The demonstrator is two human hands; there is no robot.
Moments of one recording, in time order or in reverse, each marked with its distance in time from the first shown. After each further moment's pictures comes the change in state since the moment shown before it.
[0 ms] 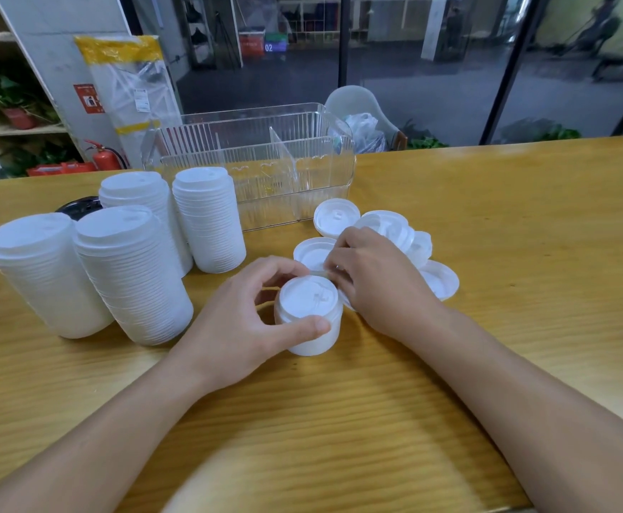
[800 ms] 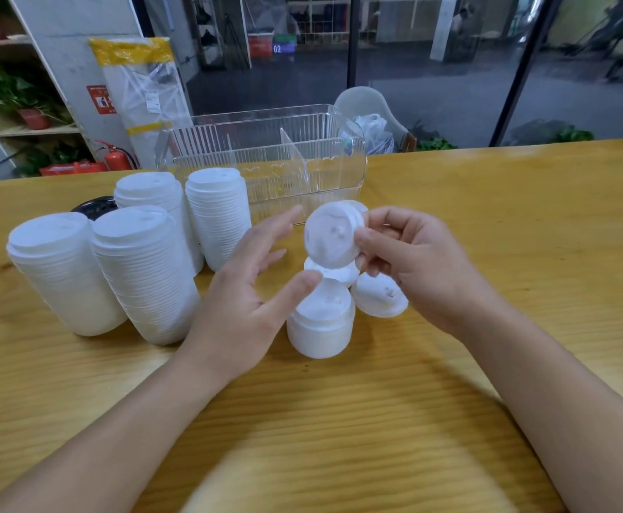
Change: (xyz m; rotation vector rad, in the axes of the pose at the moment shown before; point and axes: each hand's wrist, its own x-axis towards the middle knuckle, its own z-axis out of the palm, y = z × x) left_hand 0.008 0.002 -0.001 -0.094 0.209 0.178; right_hand -0.001 -0.008 -0.051 1.217 0.021 0.417
